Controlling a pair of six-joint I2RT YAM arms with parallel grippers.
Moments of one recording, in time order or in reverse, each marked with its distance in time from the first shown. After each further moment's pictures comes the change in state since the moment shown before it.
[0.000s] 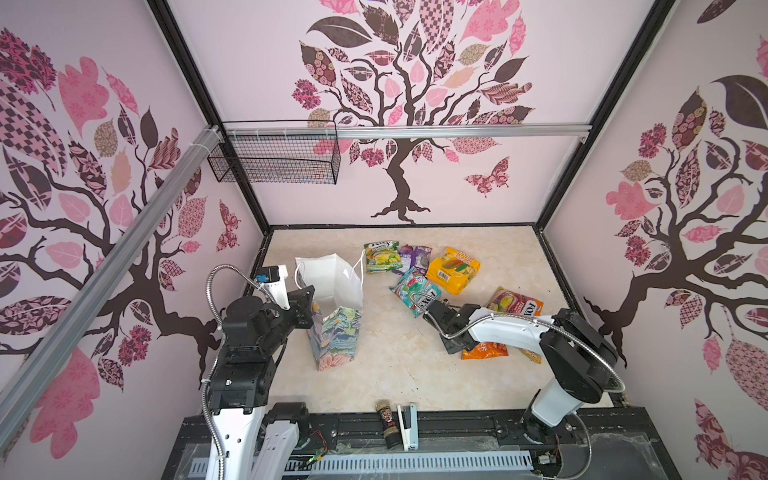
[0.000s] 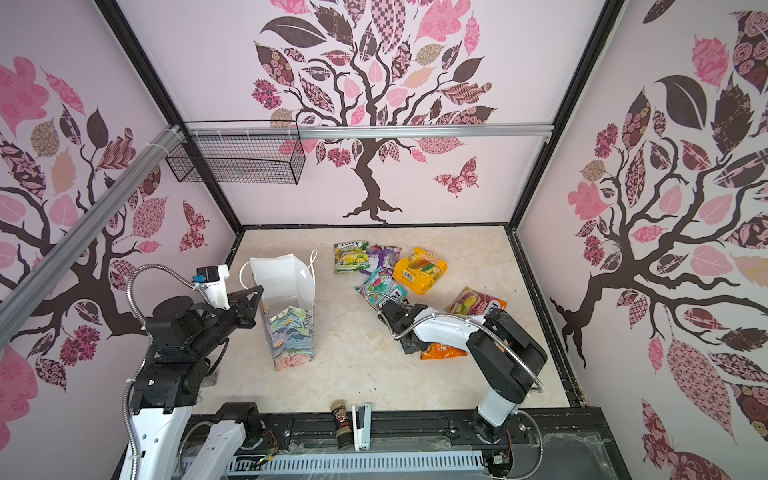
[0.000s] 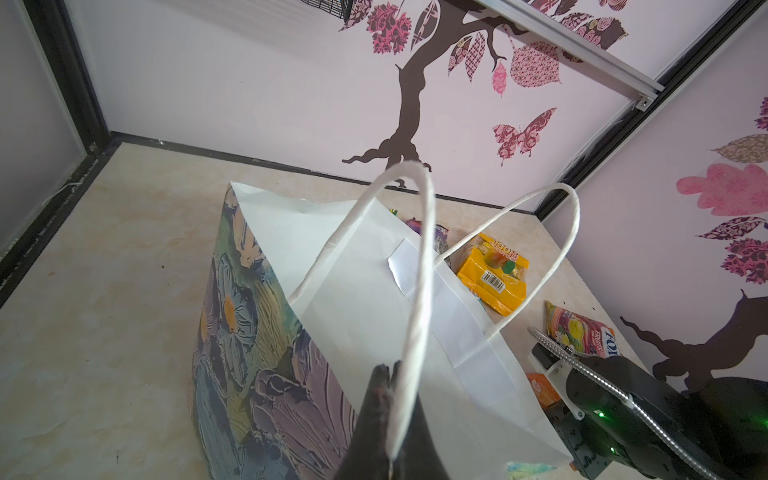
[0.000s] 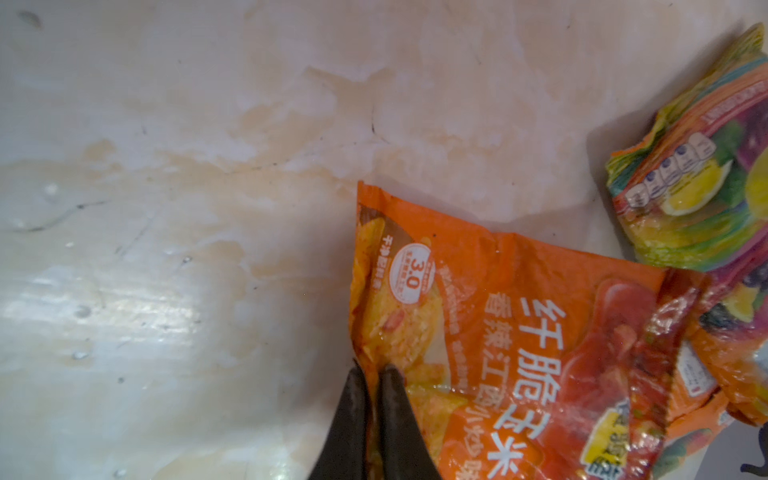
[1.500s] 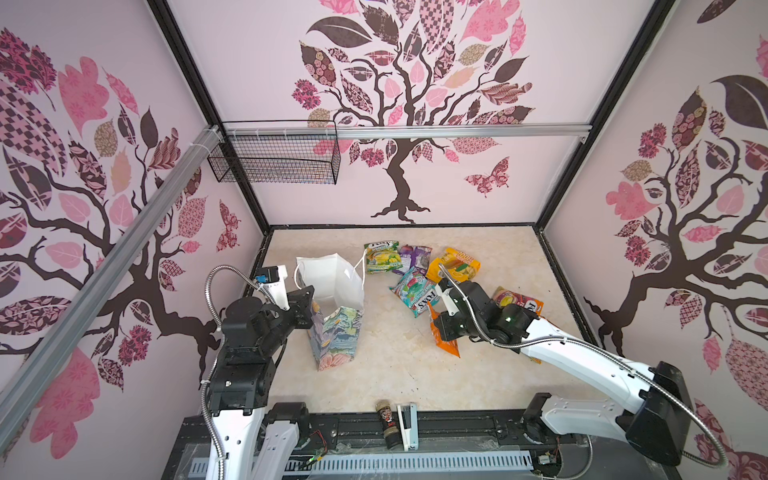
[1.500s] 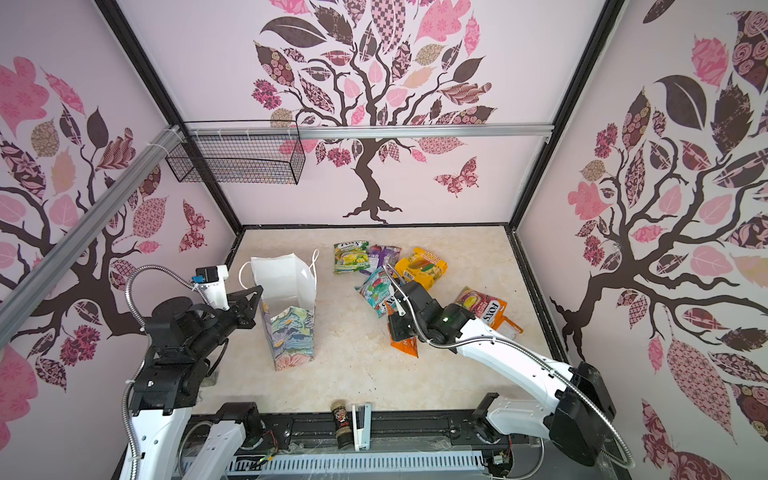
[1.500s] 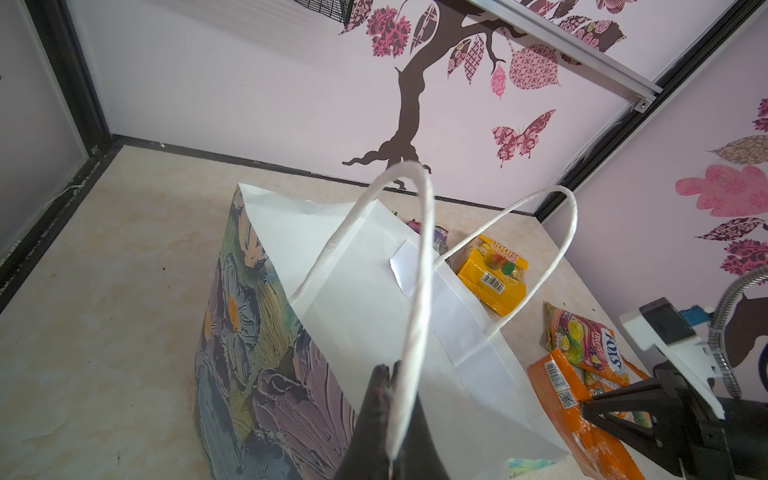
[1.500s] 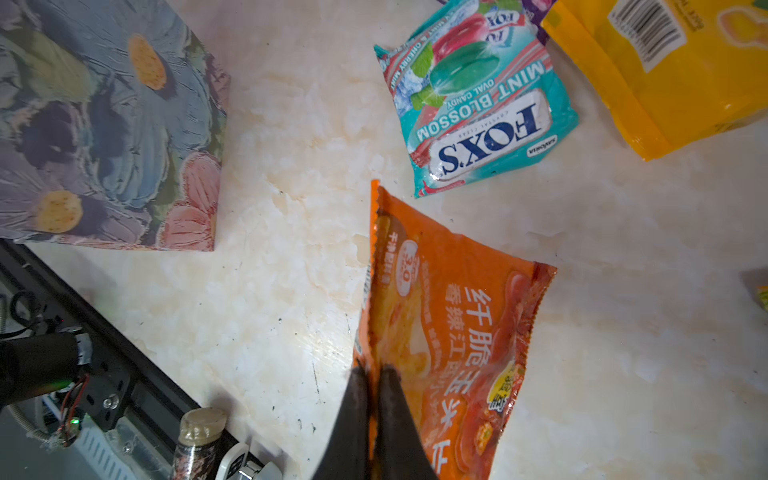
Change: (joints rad) left arm 0.001 -0.006 0.000 0.000 -0.002 0.000; right arm -0.020 -0.453 0.017 0.167 -0.441 -0.005
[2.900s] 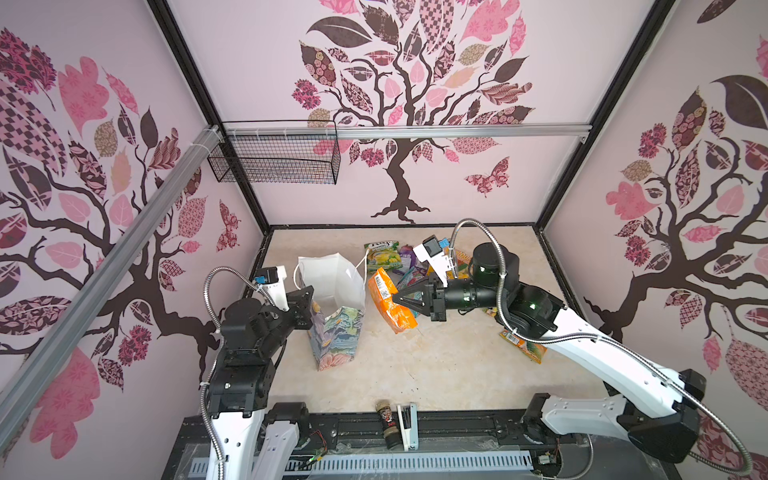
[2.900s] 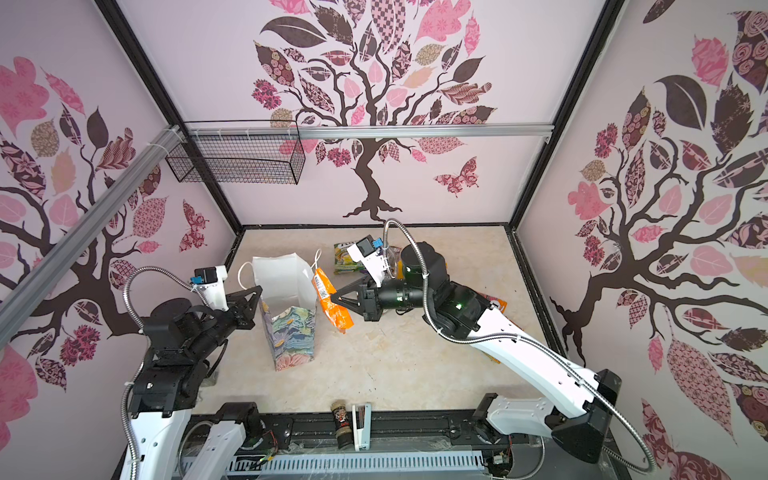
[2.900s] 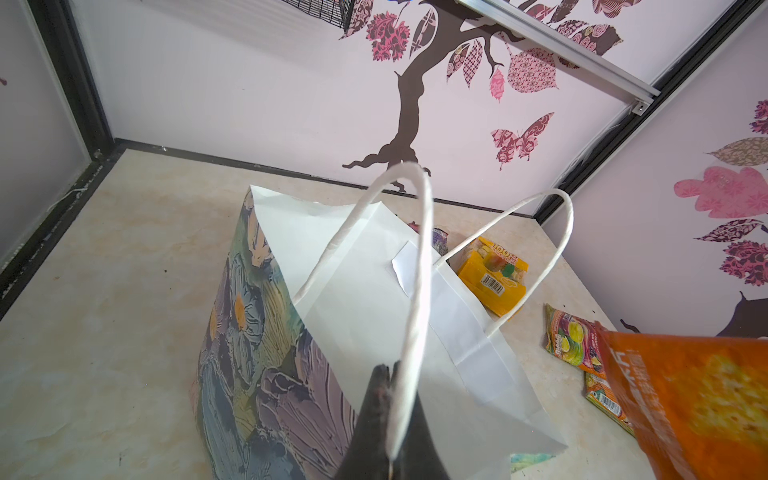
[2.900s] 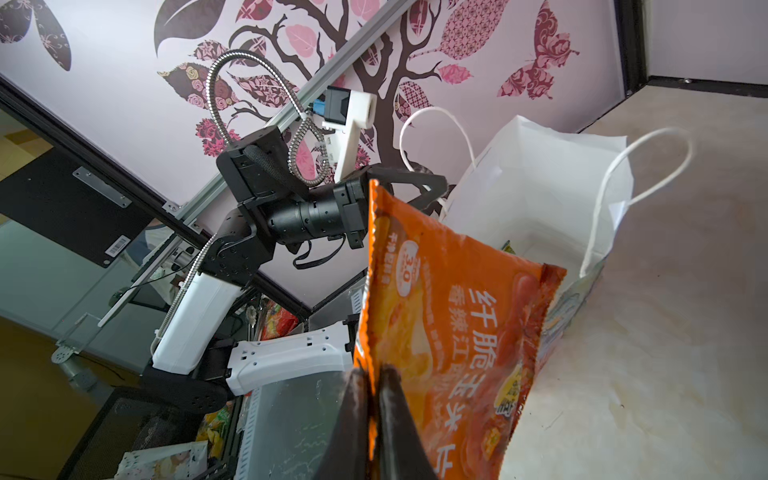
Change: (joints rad) left arm 0.000 -0.011 0.000 0.000 -0.002 0.000; right arm 0.077 0.030 0.380 0.317 -0.606 0.046
